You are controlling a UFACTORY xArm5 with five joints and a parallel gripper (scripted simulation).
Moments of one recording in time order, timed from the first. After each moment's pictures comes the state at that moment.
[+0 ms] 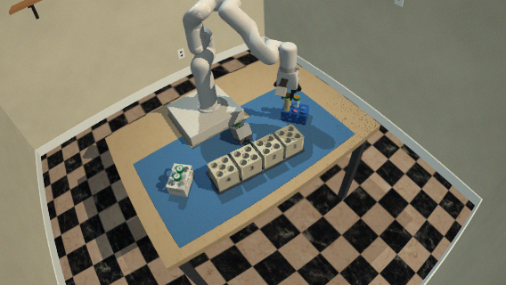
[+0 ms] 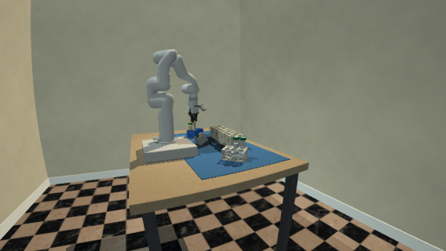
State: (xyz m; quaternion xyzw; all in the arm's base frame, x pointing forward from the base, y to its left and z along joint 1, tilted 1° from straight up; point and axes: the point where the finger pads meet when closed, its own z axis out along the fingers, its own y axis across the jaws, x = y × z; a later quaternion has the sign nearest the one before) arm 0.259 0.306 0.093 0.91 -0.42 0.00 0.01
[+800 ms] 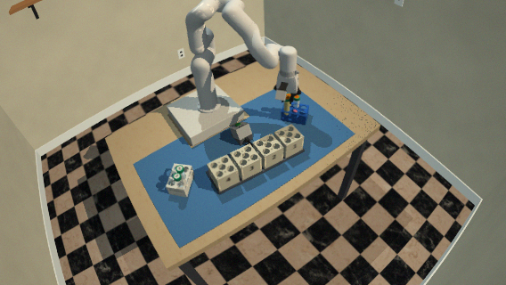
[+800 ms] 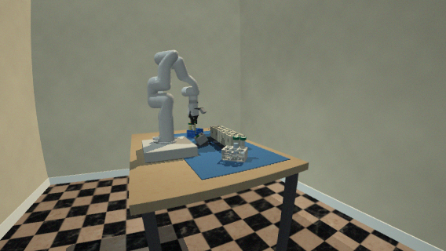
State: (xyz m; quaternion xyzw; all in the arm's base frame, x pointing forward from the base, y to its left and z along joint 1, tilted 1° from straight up) arm 0.259 0.305 0.072 0.91 -0.42 0.00 0.01
